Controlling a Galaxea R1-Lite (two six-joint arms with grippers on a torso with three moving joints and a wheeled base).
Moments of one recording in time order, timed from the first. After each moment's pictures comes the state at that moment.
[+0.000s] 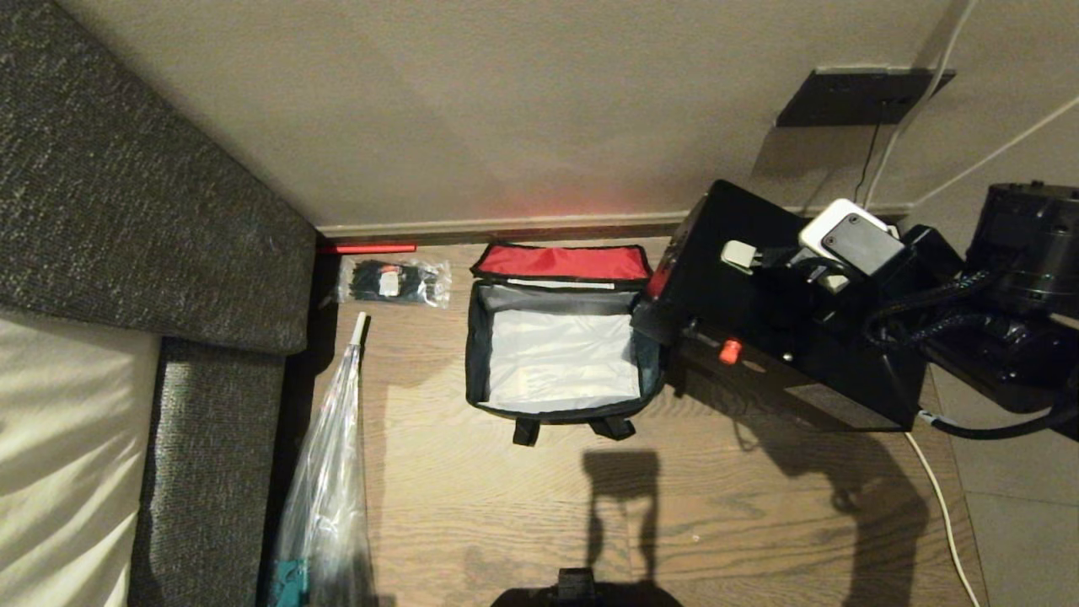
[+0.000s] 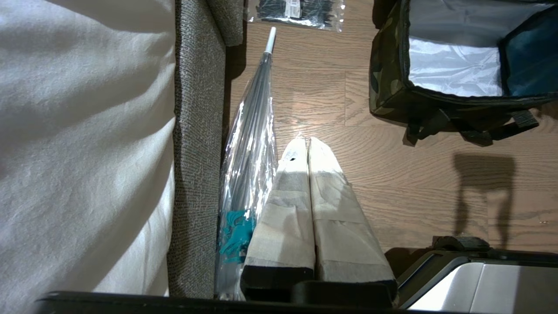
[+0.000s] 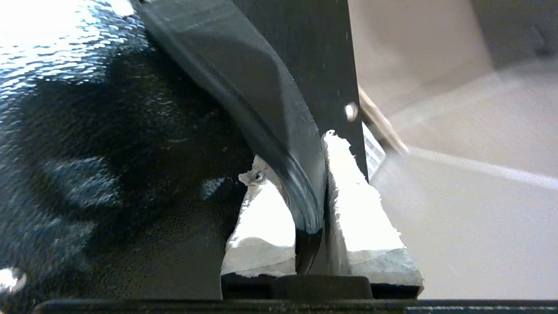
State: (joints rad) left arm 0.01 0.00 0.00 0.00 0.01 -0.01; right arm 0.40 1.52 -0.78 -0.70 -0.40 -0.86
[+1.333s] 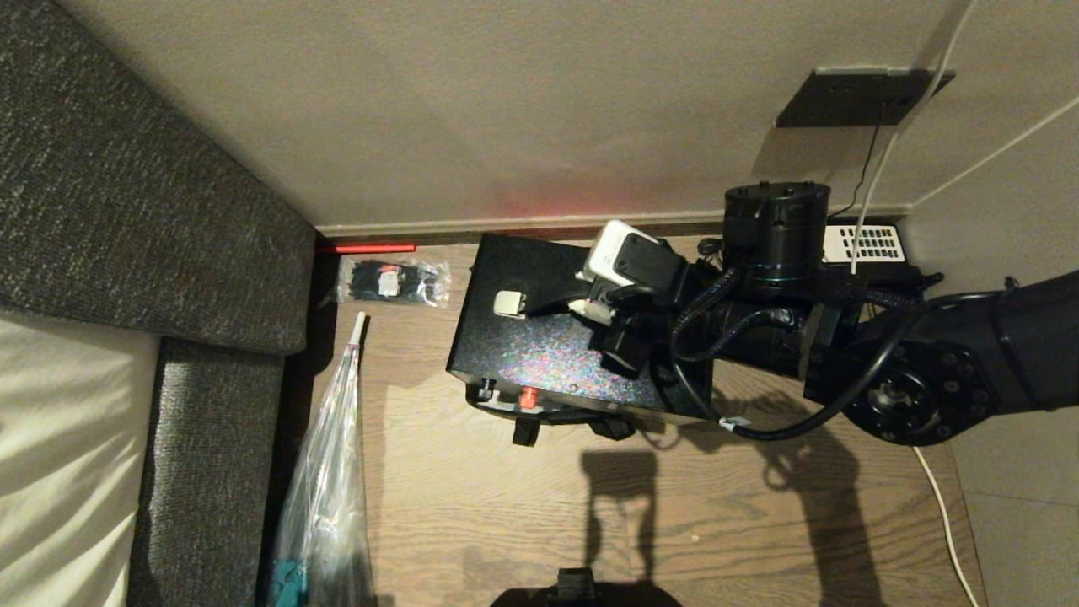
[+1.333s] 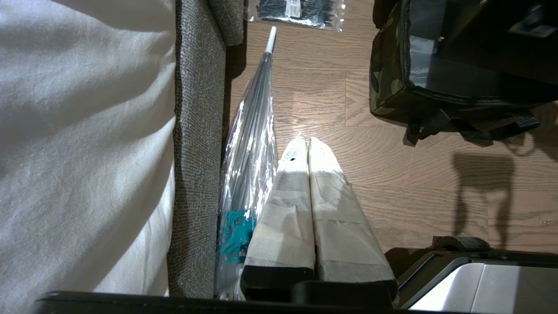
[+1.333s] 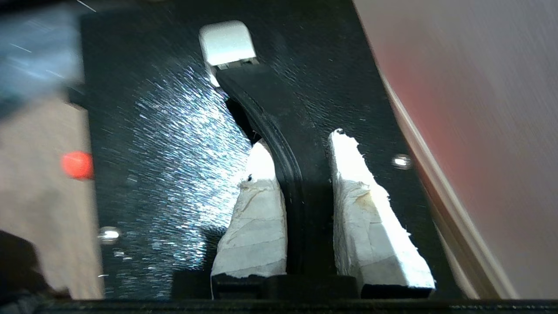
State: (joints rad) left arm 0.00 0.00 0.00 0.00 0.01 -0.01; right arm 0.71 1.84 -1.15 -0.61 0.14 -0.78
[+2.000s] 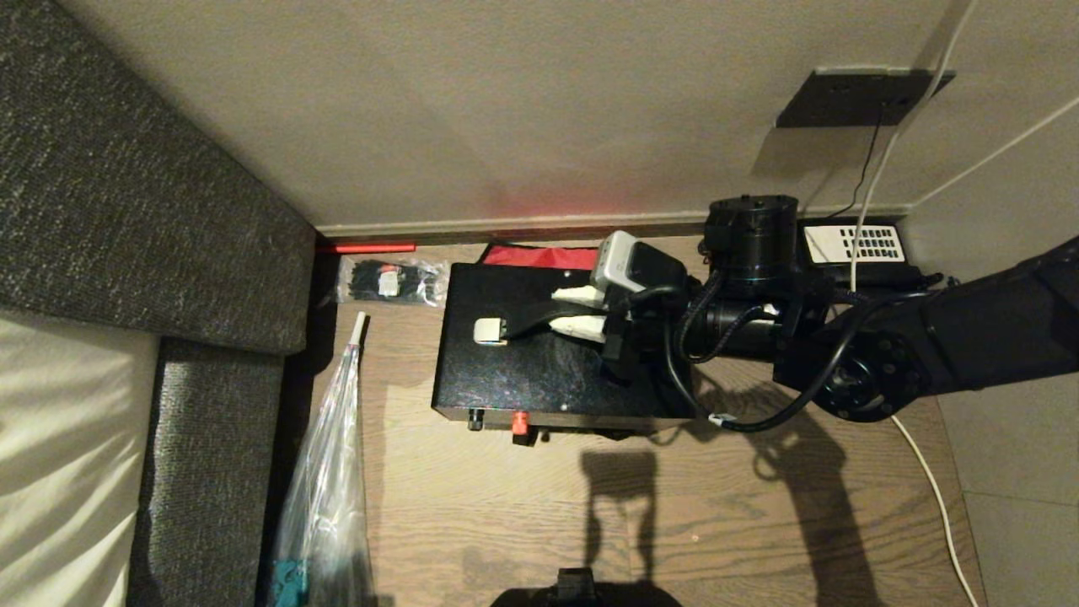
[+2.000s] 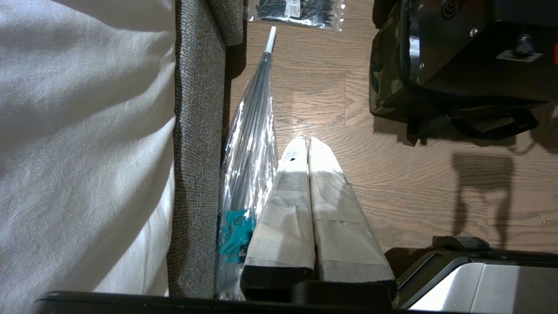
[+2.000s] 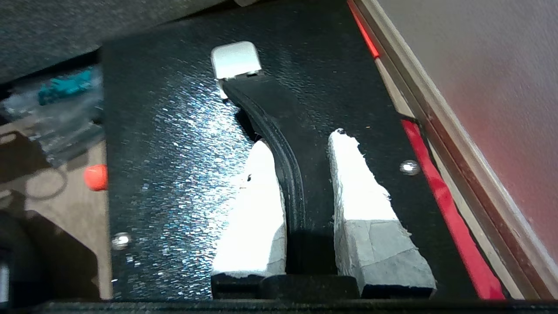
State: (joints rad) left arm 0.00 0.00 0.00 0.00 0.01 -0.01; right arm 0.63 1.93 -1.20 -0.61 0.48 -0.72
